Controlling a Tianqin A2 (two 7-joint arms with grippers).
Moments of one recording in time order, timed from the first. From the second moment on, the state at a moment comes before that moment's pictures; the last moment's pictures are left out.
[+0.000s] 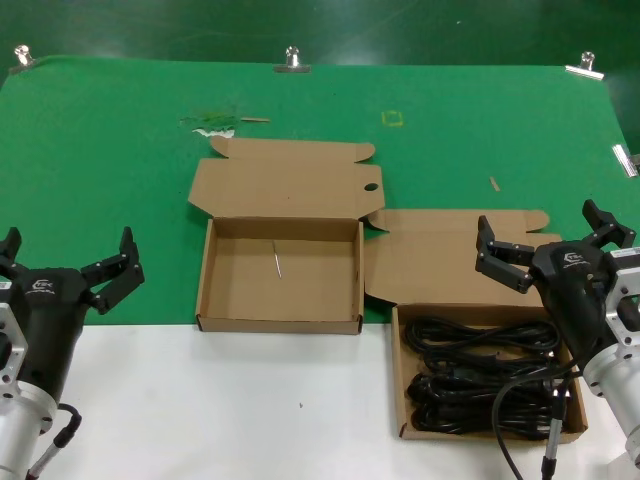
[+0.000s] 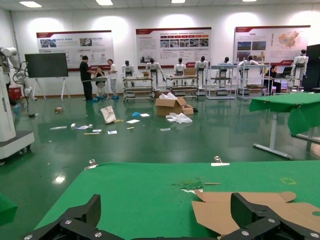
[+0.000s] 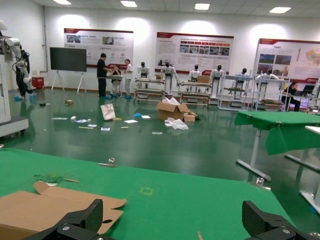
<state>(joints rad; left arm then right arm) 0.00 -0.30 1.60 -1.60 -1.80 0.00 0.00 0.04 0.29 -1.64 1.55 1.81 -0.02 -0.03</state>
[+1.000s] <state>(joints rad) 0.00 -0.30 1.60 -1.60 -1.80 0.00 0.00 0.14 0.52 -1.81 1.60 1.83 -0.13 0.05</state>
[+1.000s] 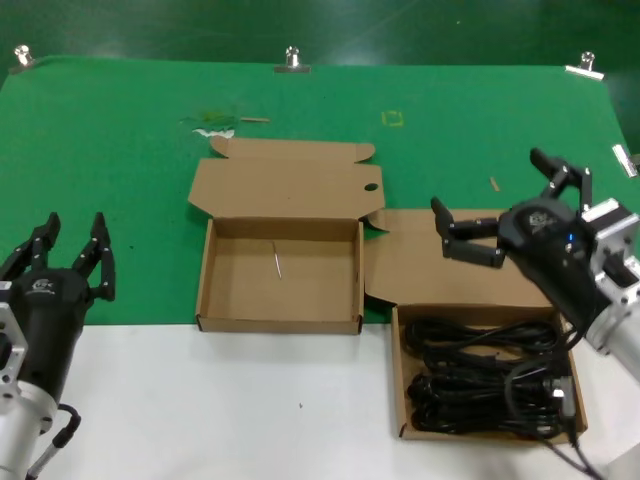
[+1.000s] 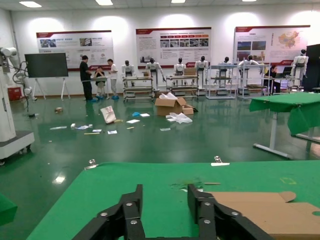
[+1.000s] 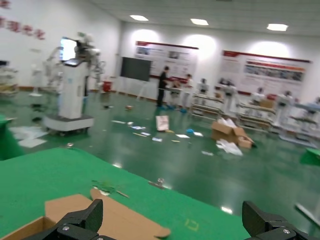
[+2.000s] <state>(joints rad) 0.00 -0.30 1.60 -1.60 -1.80 0.00 0.00 0.91 0.87 -2.27 1.27 1.72 -1.20 -0.21</state>
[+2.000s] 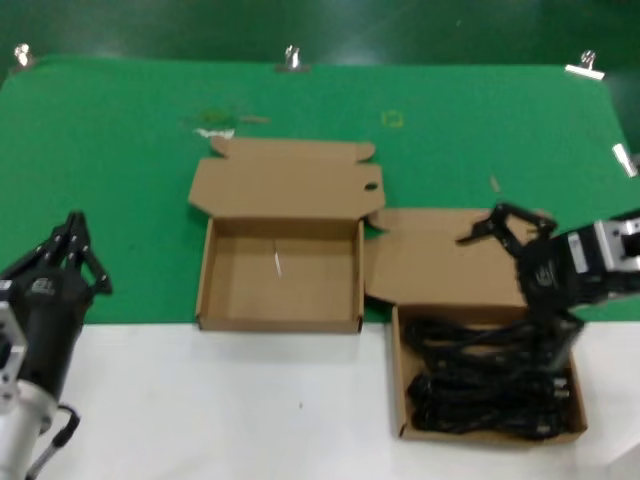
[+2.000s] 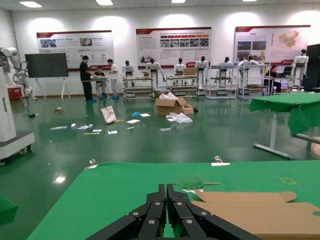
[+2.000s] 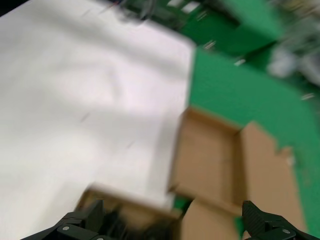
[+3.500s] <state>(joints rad) 0.00 -0.30 1.60 -1.60 -1.80 0.00 0.00 0.97 0.55 -2.33 0.91 1.36 -1.41 -0.19</state>
